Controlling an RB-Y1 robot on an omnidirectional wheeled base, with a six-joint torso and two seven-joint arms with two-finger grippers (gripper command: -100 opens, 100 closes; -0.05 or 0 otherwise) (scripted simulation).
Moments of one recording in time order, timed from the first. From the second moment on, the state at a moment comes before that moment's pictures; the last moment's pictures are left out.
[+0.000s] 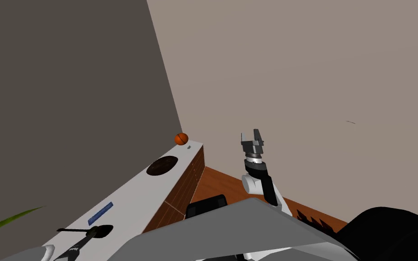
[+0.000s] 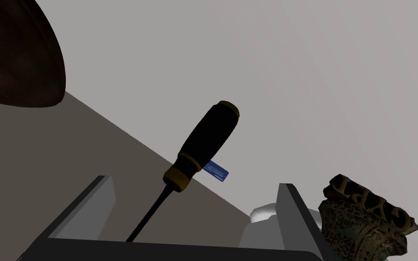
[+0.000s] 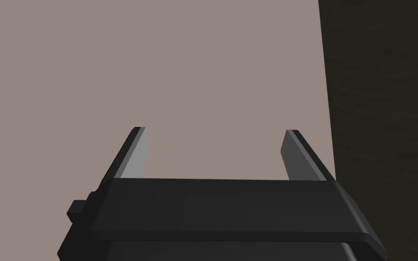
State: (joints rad) left arm 1.11 0.93 0.21 -1.97 0.35 0.33 0.16; right arm 0.47 0.04 -0.07 -2.29 0.01 -0.57 -0.12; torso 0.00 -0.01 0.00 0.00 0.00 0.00
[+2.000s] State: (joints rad) left arm 1.11 0.94 0.22 -1.90 0.27 0.48 0.13; right arm 0.47 0.04 -0.07 -2.29 0.01 -0.57 -0.12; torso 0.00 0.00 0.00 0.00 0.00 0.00
